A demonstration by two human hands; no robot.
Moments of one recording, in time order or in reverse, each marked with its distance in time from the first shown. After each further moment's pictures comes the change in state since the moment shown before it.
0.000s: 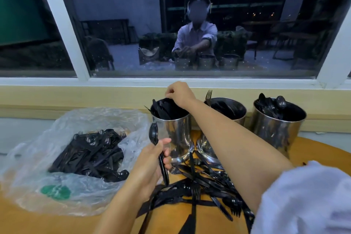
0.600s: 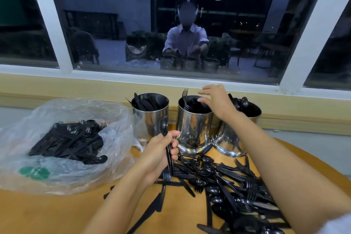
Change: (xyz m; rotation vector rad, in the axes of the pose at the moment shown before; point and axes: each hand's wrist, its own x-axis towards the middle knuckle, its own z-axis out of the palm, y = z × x) left_hand -0.038 -0.015 0.064 -0.047 -0.235 -0.053; right_hand -0.136 0.071 -0.124 -0.240 0.152 0.031
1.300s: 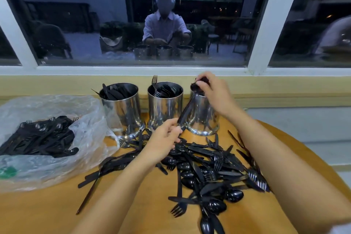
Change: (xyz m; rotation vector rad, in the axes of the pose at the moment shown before) left_hand -0.001 -0.040 0.063 0.787 -0.096 0.175; right_hand -0.089 0.014 -0.065 0.286 0.190 0.043
